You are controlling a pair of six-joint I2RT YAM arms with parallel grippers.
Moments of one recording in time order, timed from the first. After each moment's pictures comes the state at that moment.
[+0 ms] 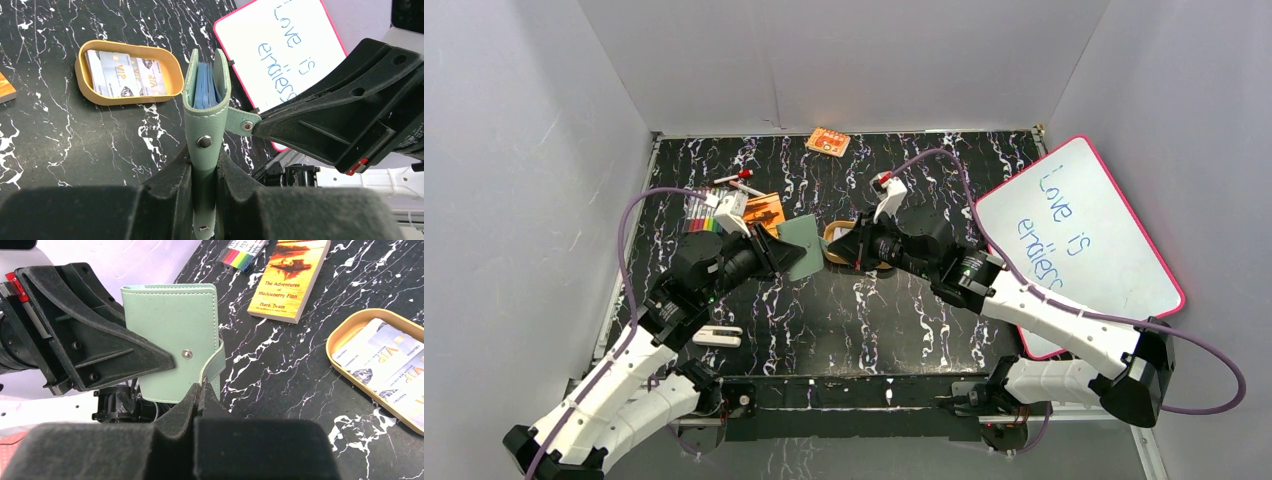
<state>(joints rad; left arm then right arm) -0.62 0.72 0.77 -0.29 0.13 -0.71 1.00 1.15 1.03 -0.11 -0.02 0.61</state>
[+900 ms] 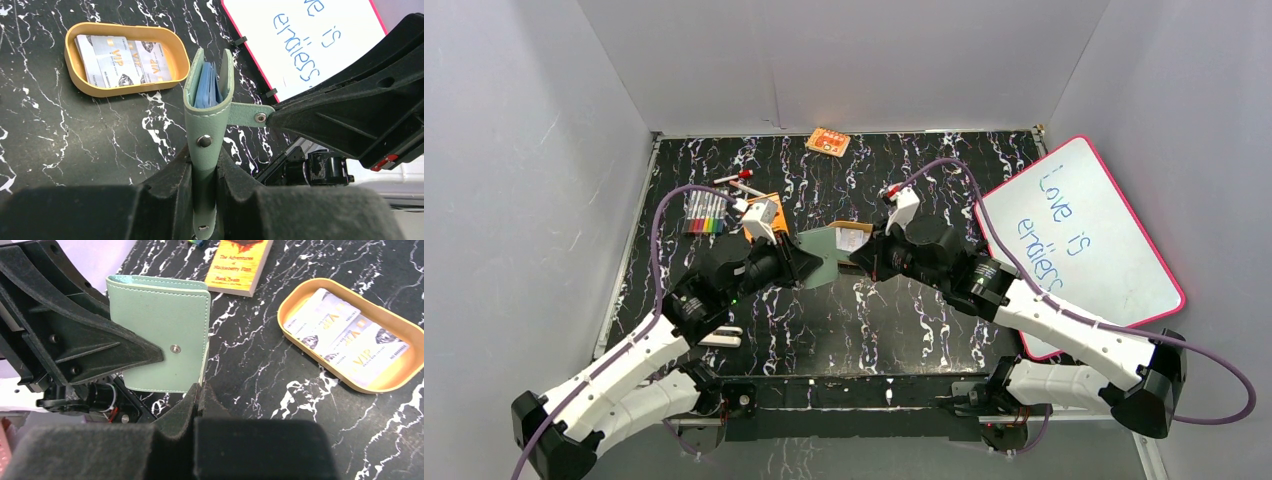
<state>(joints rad) -0.74 0.83 0.71 -0.19 0.04 -0.65 1.00 1.07 0.97 -0.27 0.09 0.51</state>
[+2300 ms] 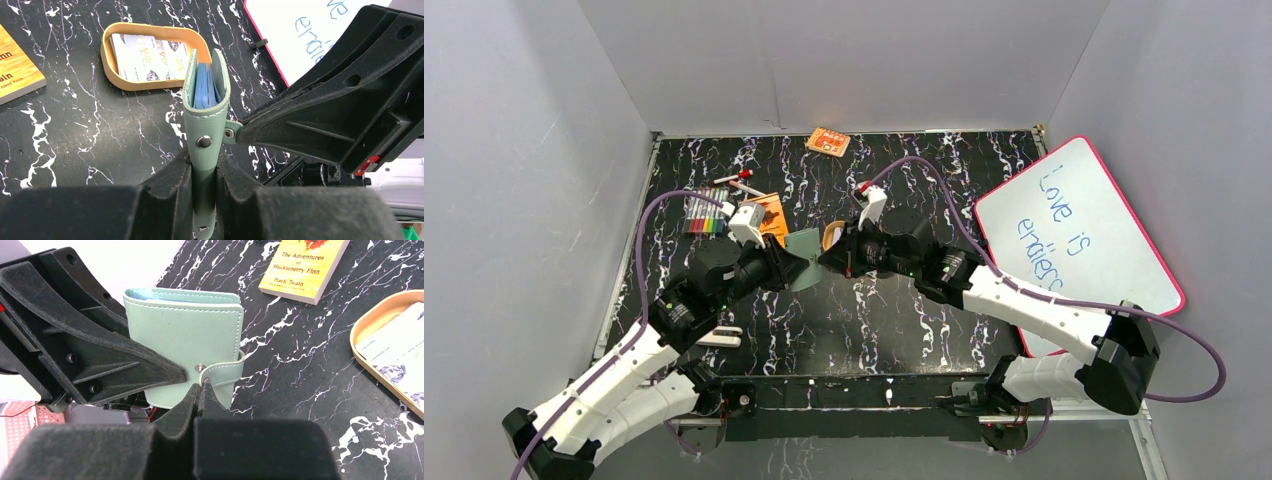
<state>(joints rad) -0.73 0.74 0.74 -0.33 -0.01 -0.61 0.99 1.25 0.98 -0.04 -0.14 0.60</state>
